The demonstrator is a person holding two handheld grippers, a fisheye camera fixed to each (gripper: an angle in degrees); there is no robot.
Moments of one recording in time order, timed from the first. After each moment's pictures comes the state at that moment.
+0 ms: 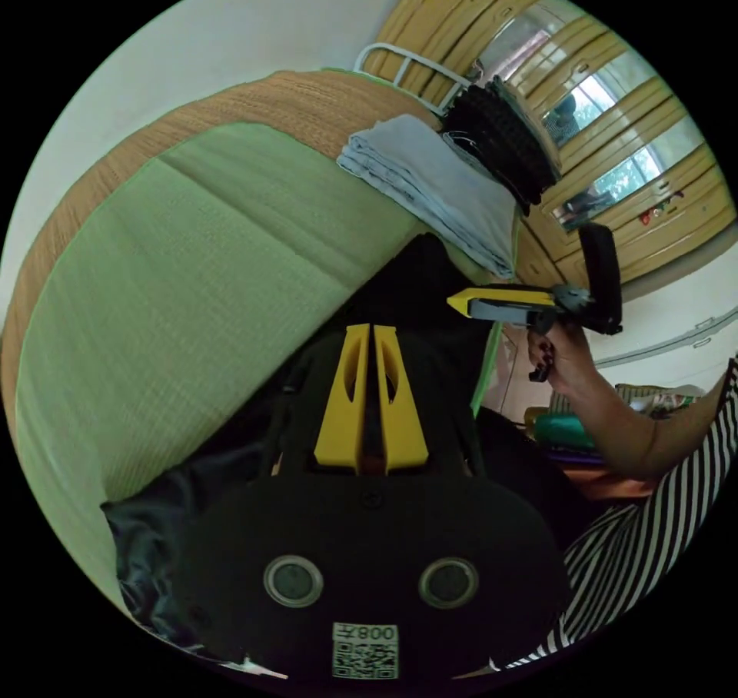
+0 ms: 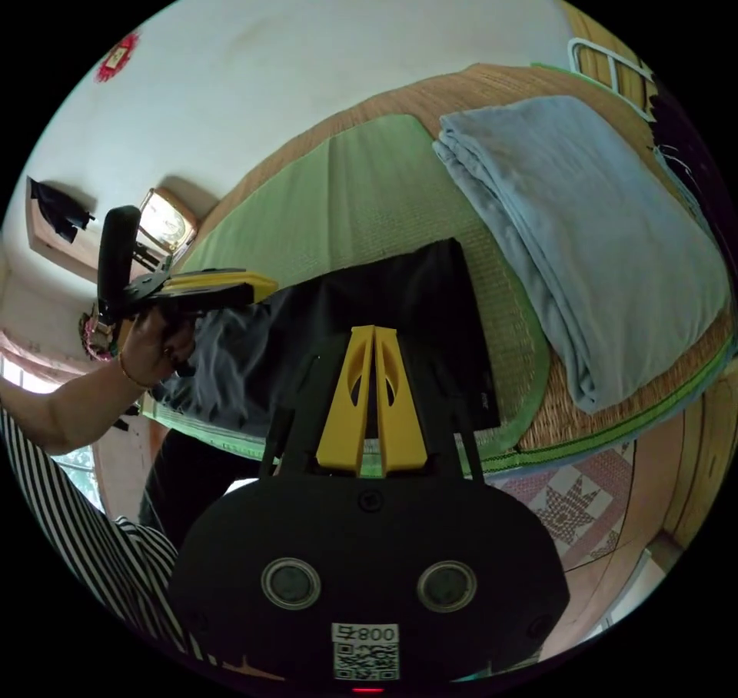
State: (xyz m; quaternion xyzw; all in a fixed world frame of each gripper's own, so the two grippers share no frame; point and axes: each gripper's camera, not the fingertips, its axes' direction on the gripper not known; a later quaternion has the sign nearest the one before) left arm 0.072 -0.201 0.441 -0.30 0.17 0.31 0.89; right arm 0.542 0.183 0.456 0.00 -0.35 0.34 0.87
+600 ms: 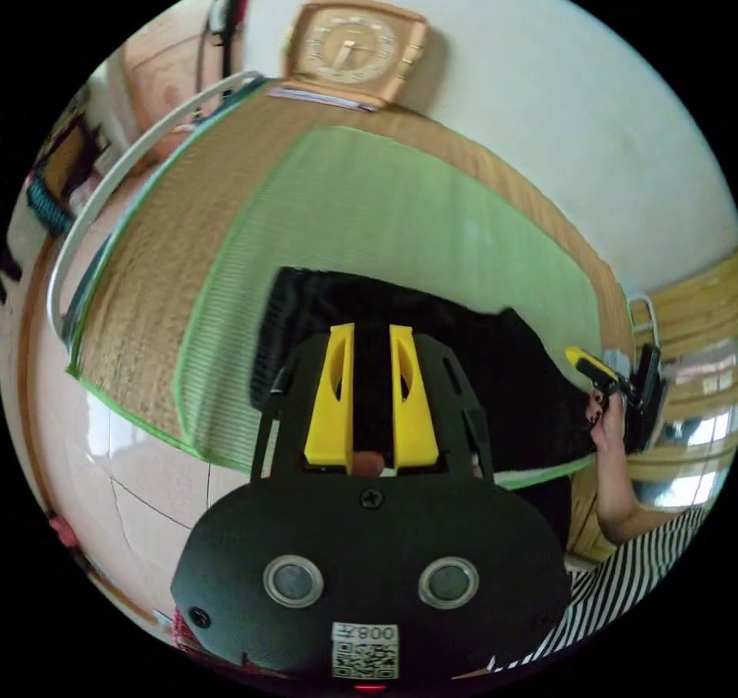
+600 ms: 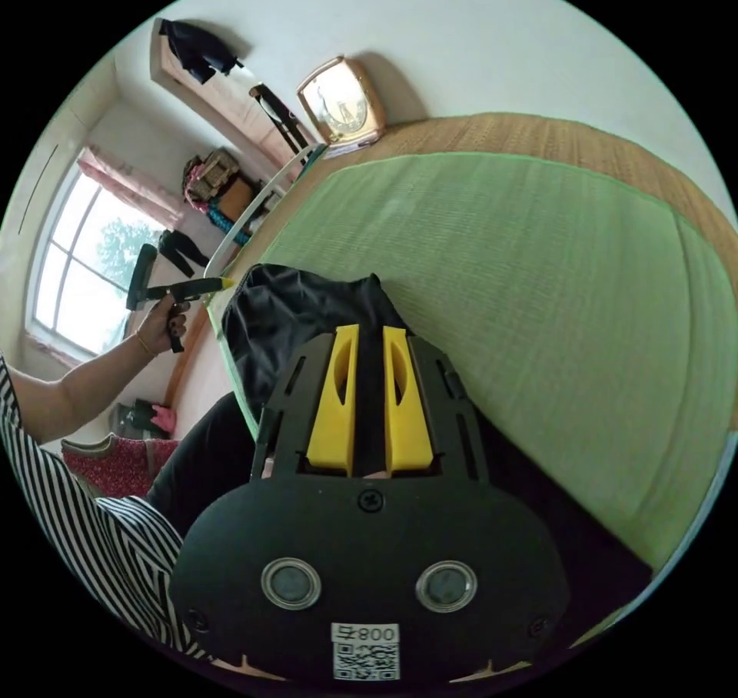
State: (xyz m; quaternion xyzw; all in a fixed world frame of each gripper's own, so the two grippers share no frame) left arm -0.440 -0.110 0.193 -0.15 -0.13 -0.18 0.96; right arm 0.299 -0.115 0.514 0.03 -0.49 0.03 0.87
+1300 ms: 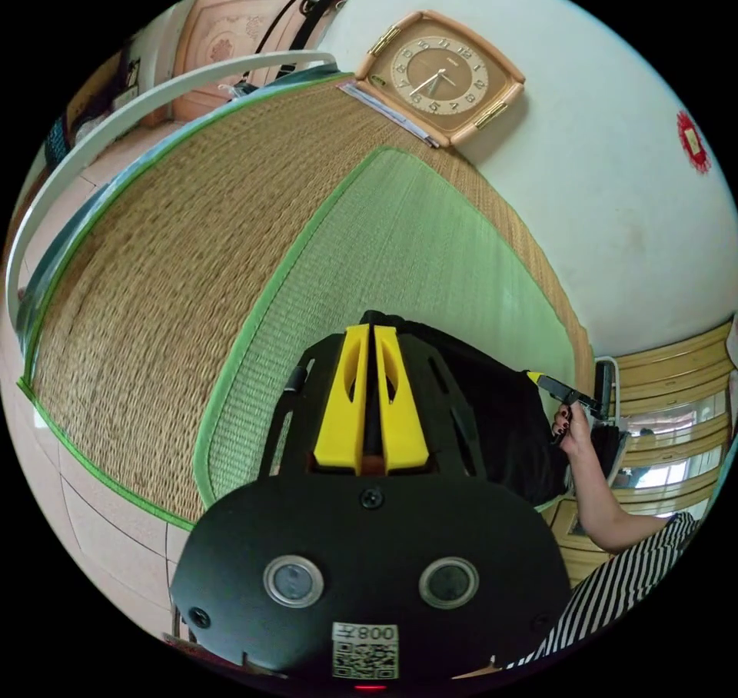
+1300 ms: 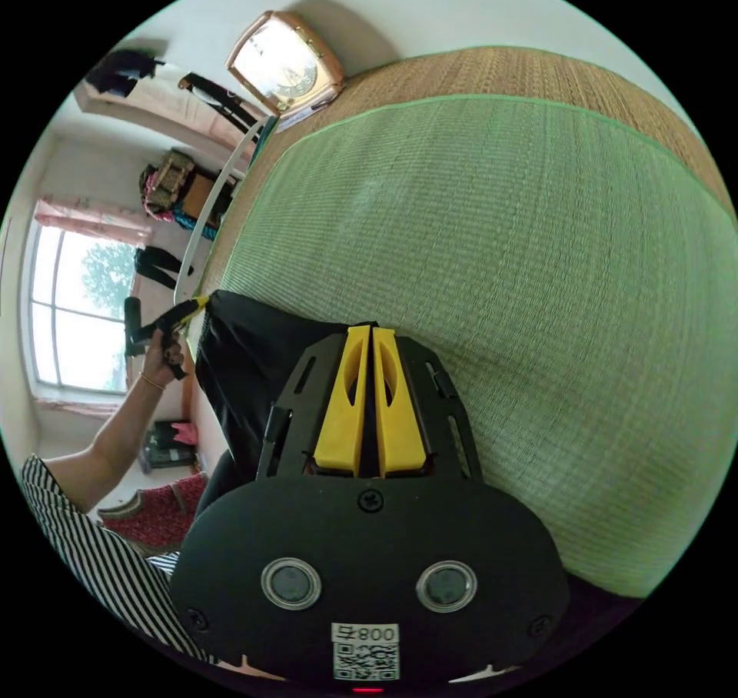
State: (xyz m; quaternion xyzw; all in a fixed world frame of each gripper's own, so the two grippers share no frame) left arm -0.695 0.002 0.151 -0.10 -0.04 -0.25 0.96; right arm 0.140 -0.233 0.644 -0.08 -0.51 0.07 0.85
